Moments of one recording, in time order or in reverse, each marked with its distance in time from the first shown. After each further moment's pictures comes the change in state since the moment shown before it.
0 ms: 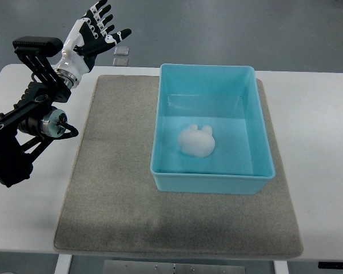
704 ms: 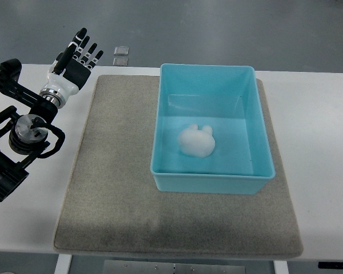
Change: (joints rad) left arm 0.096 0.029 -0.067 0.013 -0.625 -0.234 0.117; right arm 0.000 0.000 0.000 0.000 0.000 0.000 0.000
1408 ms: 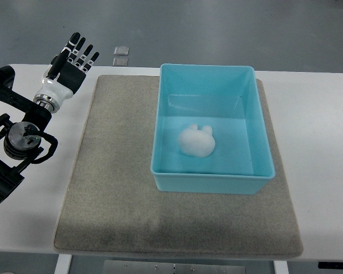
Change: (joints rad) left arm 0.027 -0.001 -0.002 0.062 0.012 -0.080 0.001; right arm 0.000 0.000 0.000 0.000 0.000 0.000 0.000
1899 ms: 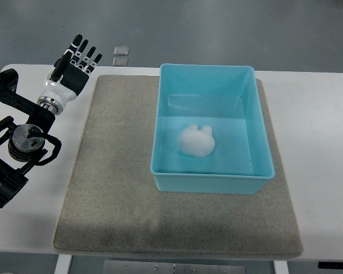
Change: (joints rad) left arm 0.007 -0.021 -0.013 0.000 0.000 0.002 -0.004; right arm 0.001 0.000 0.003 0.001 0.001 0.001 0.000
